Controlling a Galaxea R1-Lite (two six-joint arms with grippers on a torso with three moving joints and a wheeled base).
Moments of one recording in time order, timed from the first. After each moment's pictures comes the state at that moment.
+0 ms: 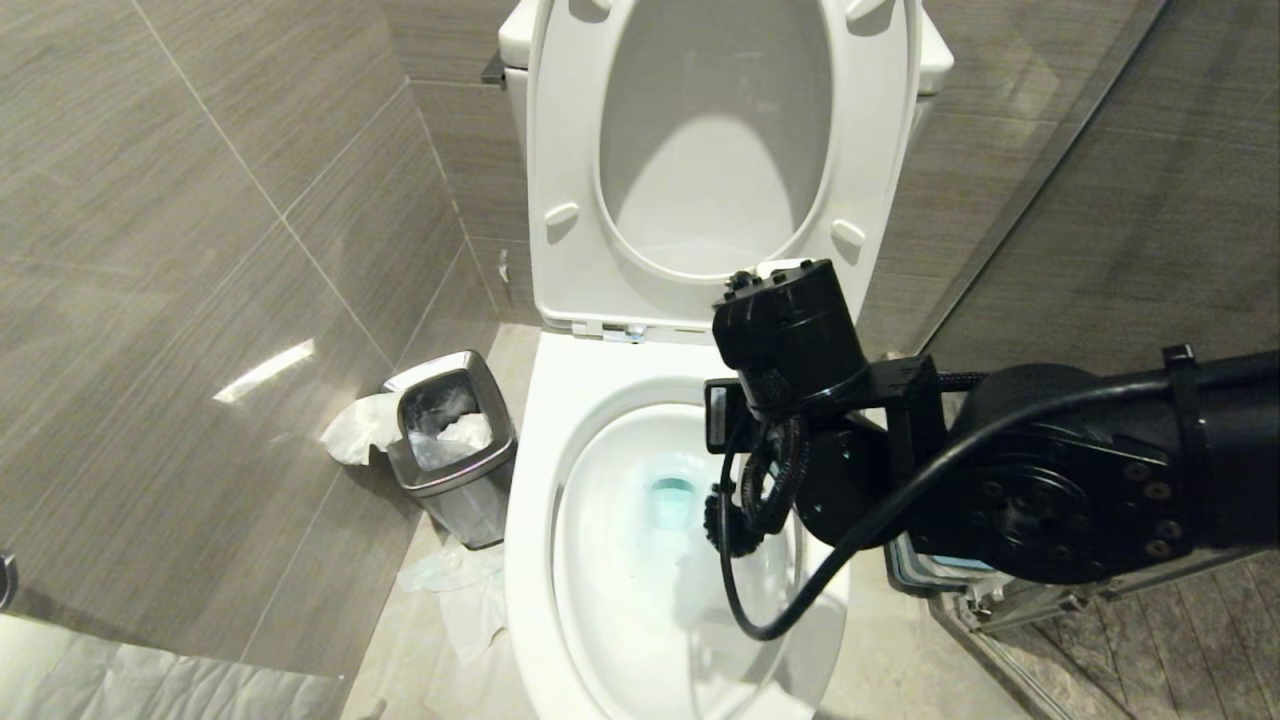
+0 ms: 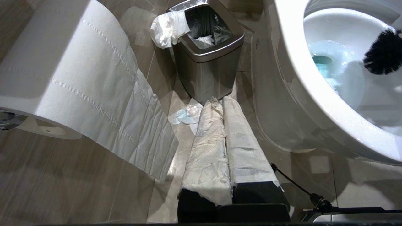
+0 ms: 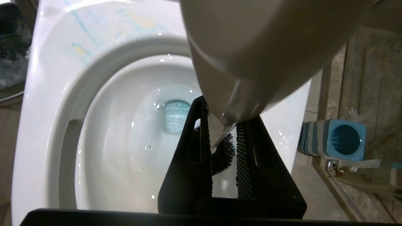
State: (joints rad) left arm 0.00 0.00 0.00 0.01 0.00 0.00; right arm 0.86 1.92 -1.39 -0.06 -0.81 0.35
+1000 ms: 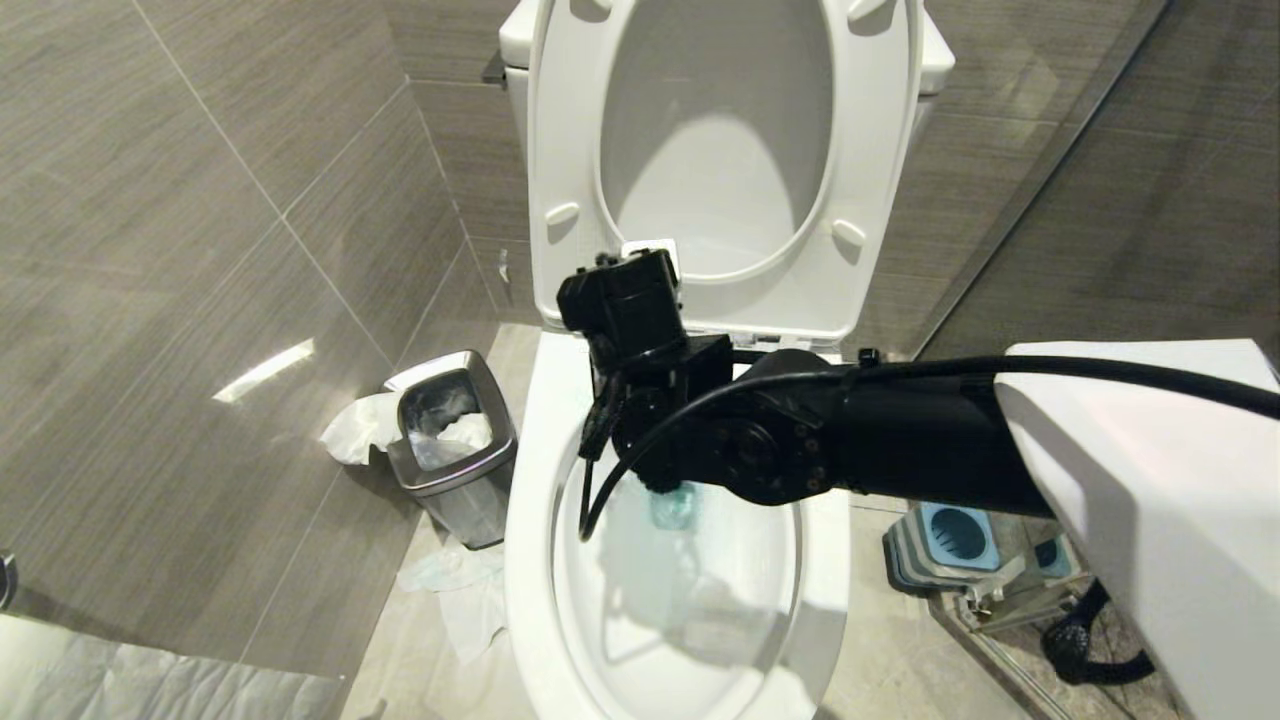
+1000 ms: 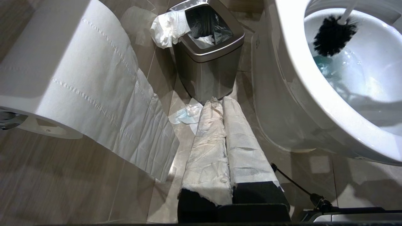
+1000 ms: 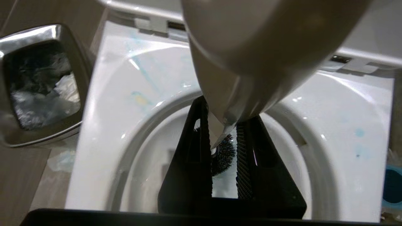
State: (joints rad) left arm 0.00 0.00 0.00 0.01 0.00 0.00; right arm 0.89 2.30 -1.96 -0.01 -0.85 0.23
